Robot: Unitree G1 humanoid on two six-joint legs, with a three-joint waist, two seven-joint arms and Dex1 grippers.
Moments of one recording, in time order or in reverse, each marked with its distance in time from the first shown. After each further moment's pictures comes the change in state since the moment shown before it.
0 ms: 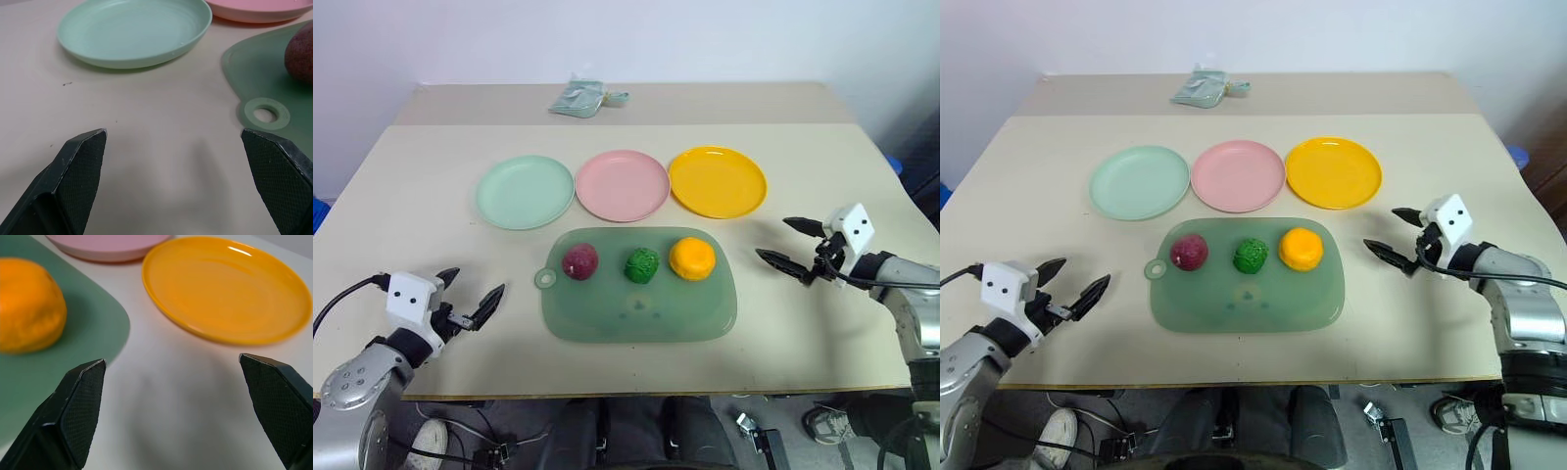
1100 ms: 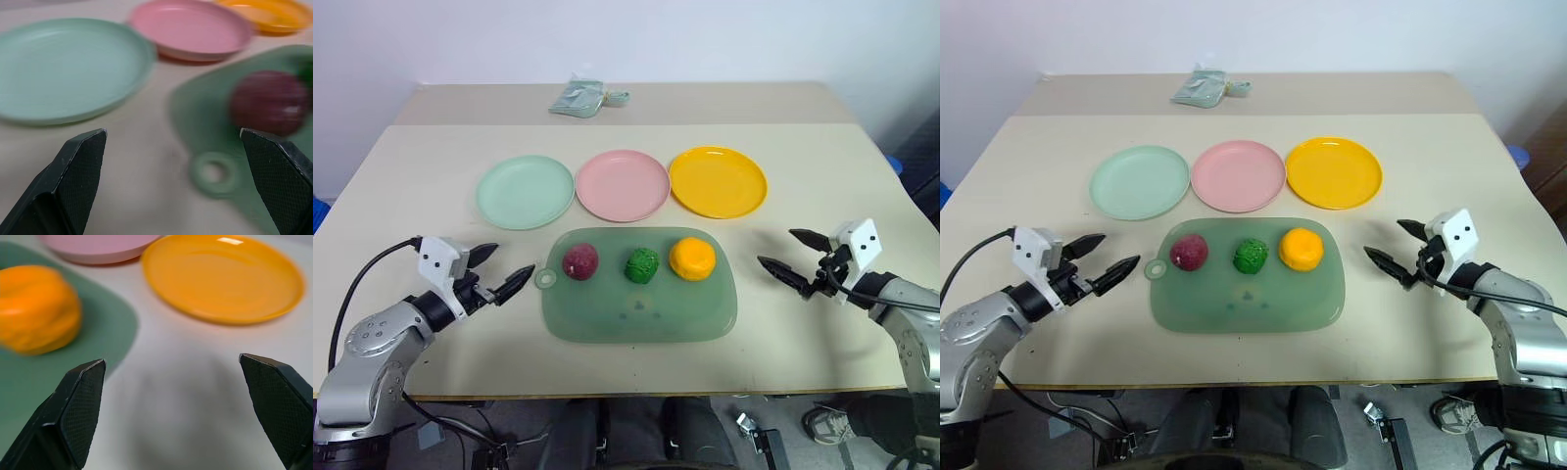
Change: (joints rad) left arm -0.243 0.107 -0.138 0.057 -0.109 0.119 -0.182; right arm 0.223 0.036 -0.101 -0.251 0.084 0.120 -0.072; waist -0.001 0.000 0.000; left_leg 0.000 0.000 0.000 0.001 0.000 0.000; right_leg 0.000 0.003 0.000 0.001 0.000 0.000
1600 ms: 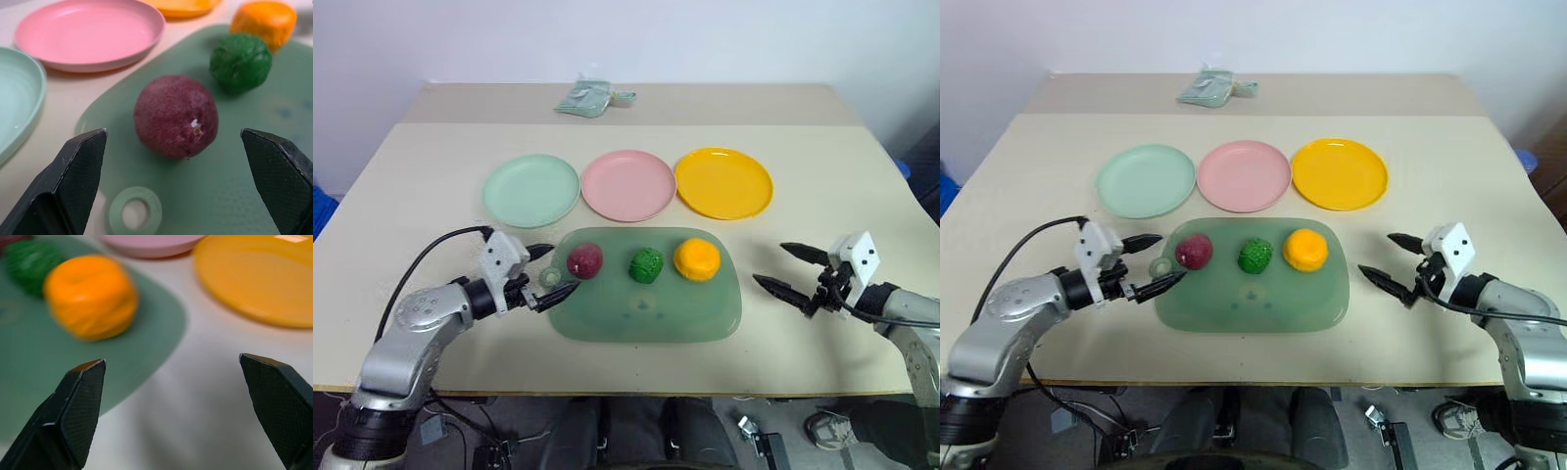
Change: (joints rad) left arm -0.176 0.017 -0.257 0.104 0.165 -0.089 -0.079; right arm 0.093 -0.028 0.002 -0.056 0.015 -0.027 0.110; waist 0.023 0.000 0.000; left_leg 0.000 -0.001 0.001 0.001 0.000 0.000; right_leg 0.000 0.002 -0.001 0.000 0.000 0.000
